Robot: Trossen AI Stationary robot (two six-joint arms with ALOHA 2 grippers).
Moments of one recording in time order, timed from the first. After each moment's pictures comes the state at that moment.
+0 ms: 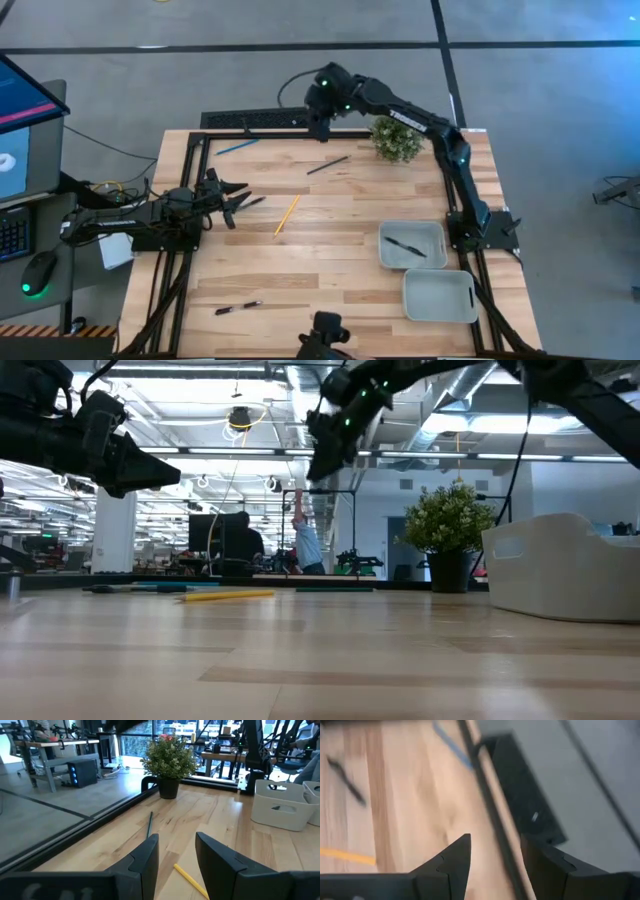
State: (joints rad) left arm 0.13 0.14 0.03 0.02 -0.32 -0.07; right arm -0.53 2.17 2.23 -0.90 -0.08 -0.34
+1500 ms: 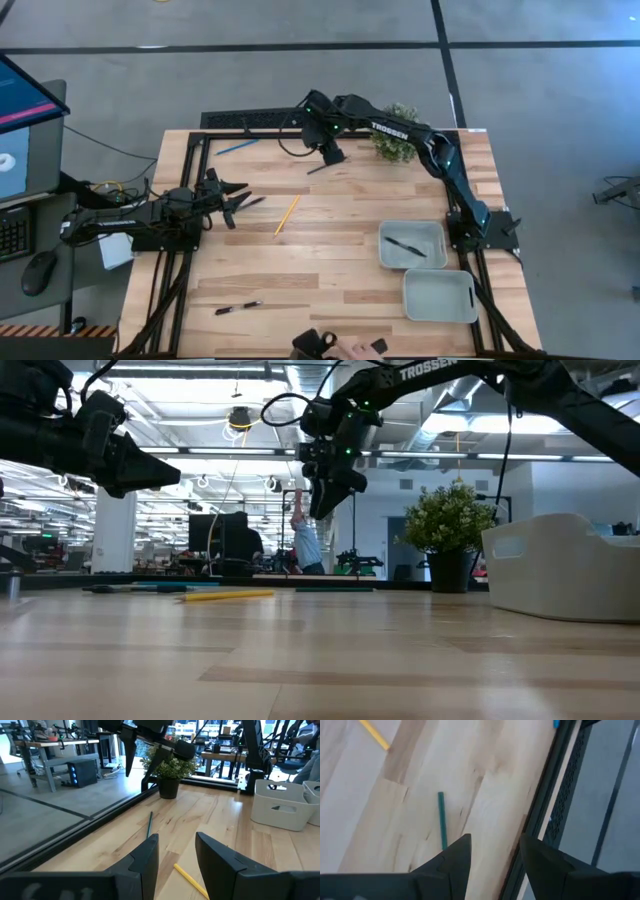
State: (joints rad) left arm 0.13 0.14 0.03 0.01 -0.32 -0.07; right arm -0.46 2.27 2.23 -1.06 -0.05 -0.94
